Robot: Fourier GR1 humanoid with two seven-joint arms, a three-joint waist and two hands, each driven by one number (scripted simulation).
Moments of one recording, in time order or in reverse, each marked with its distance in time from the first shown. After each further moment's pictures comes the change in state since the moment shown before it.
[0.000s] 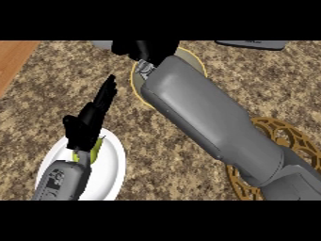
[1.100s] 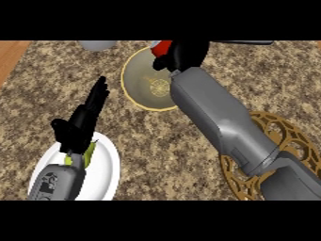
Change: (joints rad) left arm 0.033 0.006 0.033 -0.018 0.008 0.011 -0.018; right arm 0.061 -0.002 0.019 0.402 -0.141 -0.112 -0.074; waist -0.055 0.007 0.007
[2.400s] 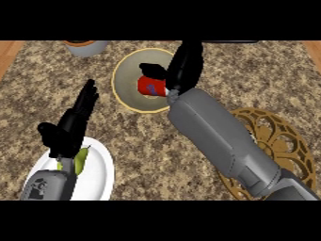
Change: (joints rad) left arm 0.045 0.019 0.037 -0.034 0.005 0.003 0.009; right arm 0.194 0.002 0.019 -0.284 -0.274 -0.473 -0.214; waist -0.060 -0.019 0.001
